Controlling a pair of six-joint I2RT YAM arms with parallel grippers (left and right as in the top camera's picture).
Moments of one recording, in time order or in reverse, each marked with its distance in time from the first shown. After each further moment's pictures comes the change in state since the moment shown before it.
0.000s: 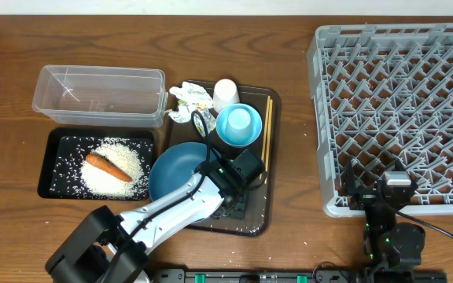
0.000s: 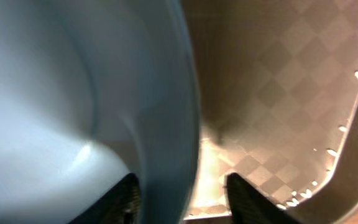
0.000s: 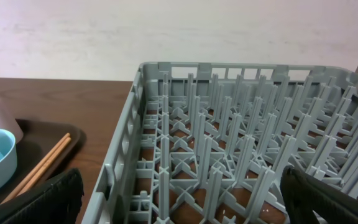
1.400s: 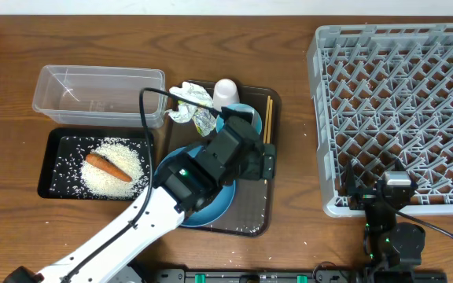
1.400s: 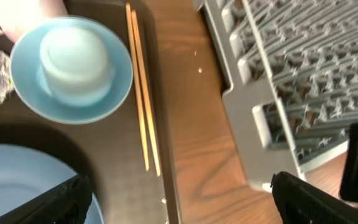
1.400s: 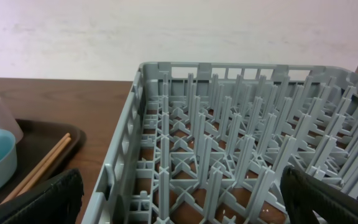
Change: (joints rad) left arm 0.057 -0.282 0.193 0.205 -0.047 0.026; right arm 0.000 0.000 0.000 0.000 0.000 0.000
